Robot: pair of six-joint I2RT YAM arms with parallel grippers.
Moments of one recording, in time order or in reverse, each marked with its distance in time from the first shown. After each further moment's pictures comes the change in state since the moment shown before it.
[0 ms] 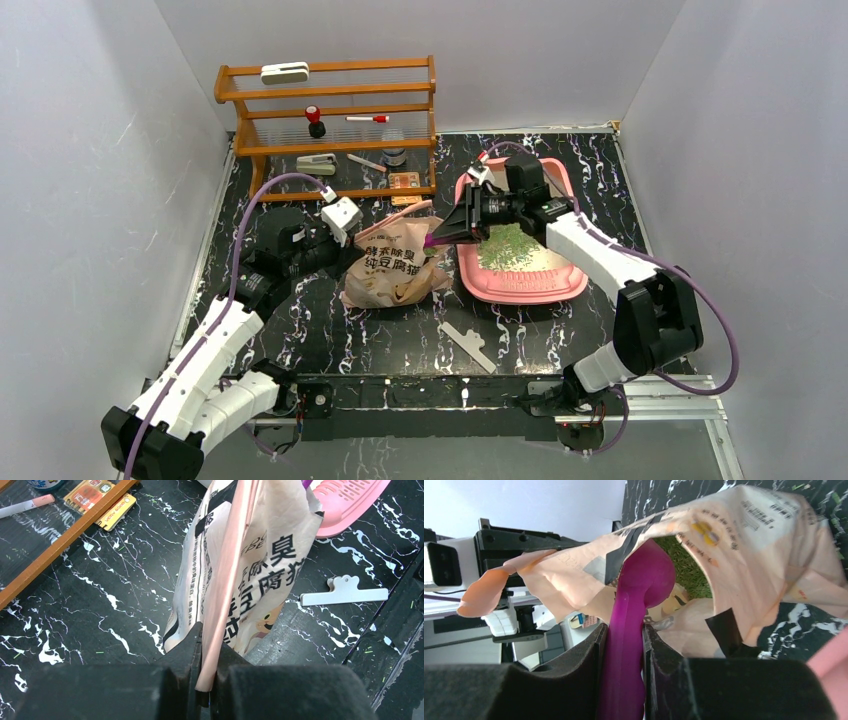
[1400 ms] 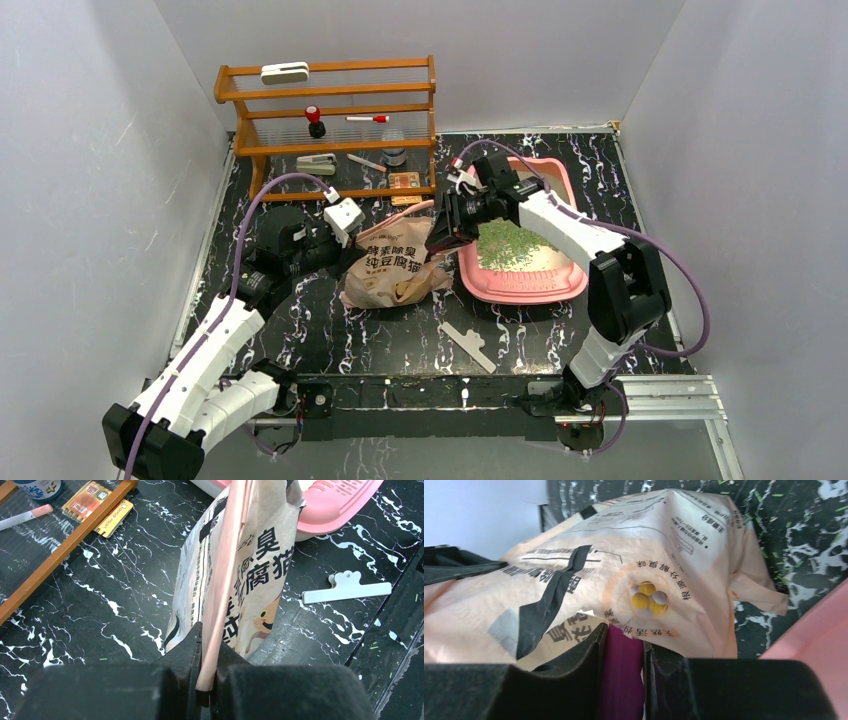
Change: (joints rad) left arm 0.001 0.011 0.000 0.010 0.024 0.045; right arm 0.088 0.216 0.285 -0.452 0.216 -0.343
